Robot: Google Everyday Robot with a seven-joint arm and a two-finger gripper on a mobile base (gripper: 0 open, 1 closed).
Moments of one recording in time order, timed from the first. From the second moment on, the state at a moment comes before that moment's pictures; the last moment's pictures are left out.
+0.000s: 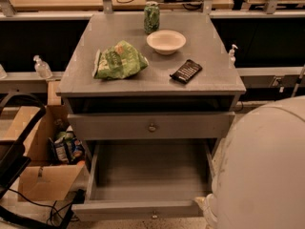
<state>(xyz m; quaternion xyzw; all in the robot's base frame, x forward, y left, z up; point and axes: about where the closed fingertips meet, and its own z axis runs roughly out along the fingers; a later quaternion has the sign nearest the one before) 0.351 -0.193 0.441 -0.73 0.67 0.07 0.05</state>
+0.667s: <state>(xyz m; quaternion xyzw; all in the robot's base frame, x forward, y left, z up) 0.371 -0.197 0.438 -0.73 0.68 0.07 0.05</state>
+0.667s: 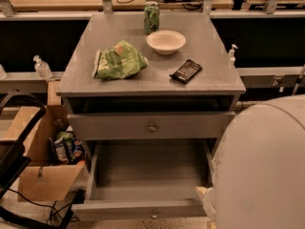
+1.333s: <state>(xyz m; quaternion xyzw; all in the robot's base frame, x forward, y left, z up) 0.379 -0.195 0.438 -0.73 0.68 0.07 0.06</state>
